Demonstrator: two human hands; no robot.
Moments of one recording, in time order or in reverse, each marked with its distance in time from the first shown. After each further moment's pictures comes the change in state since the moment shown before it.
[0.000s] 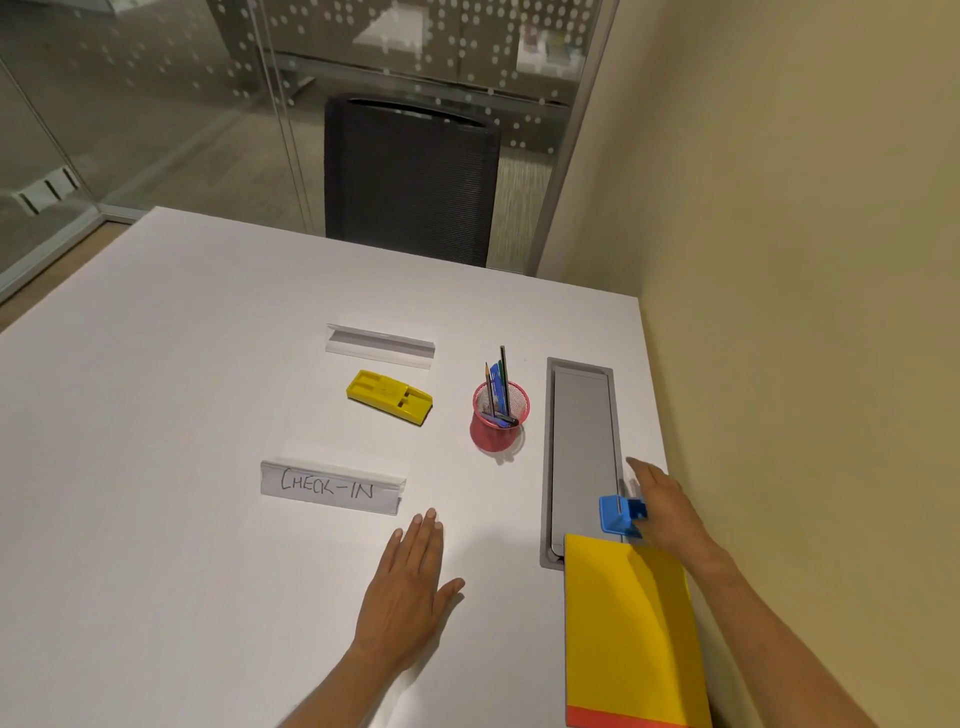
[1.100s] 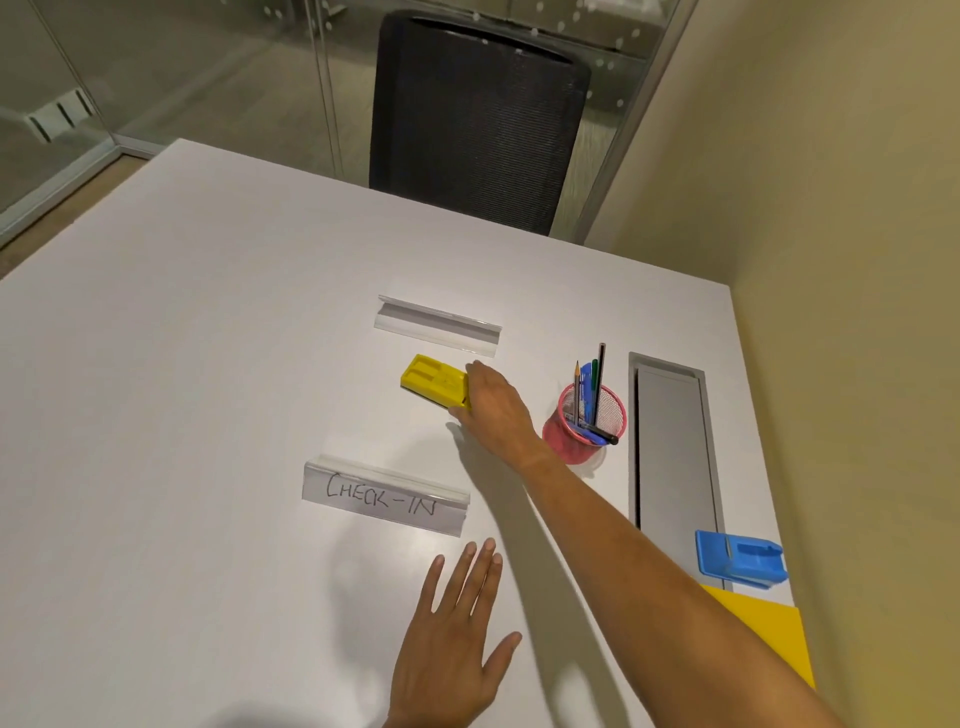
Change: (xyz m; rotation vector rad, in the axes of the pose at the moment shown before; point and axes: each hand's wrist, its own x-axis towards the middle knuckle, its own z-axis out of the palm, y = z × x) left_hand 0.004 -0.042 0.057 -0.180 -0.010 0.046; right_hand 0.135 -0.321 0.070 -0.002 0.021 -0.388
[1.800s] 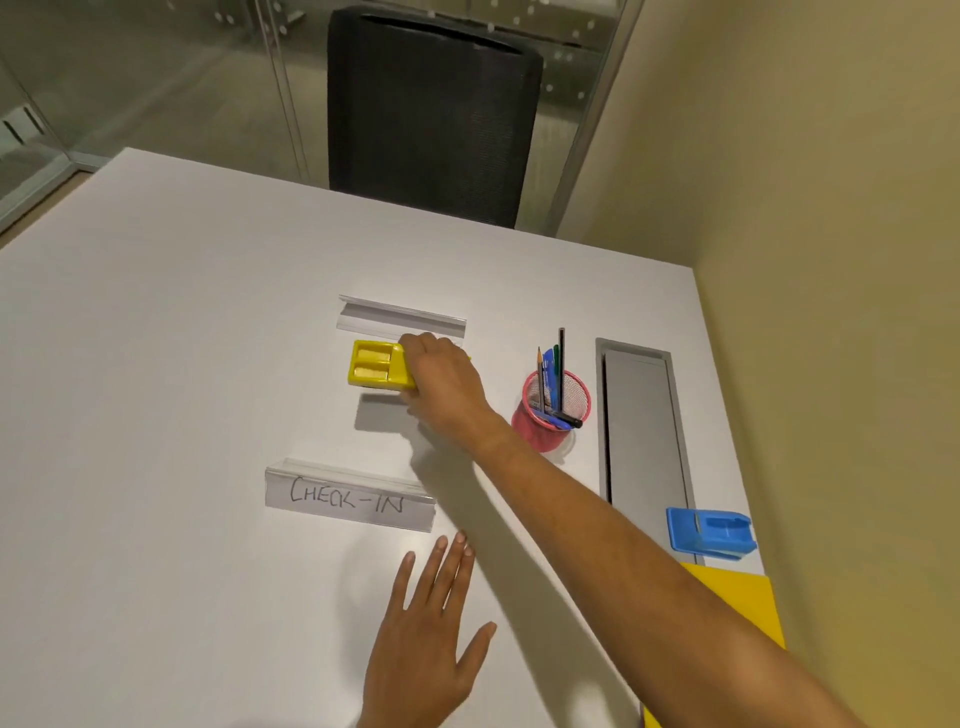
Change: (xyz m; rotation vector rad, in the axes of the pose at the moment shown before) left_hand 0.000 0.000 0.003 -0.010 0.005 -0.029; right_hand -0.007 -0.032 -0.038 -0.118 0.138 -0.164
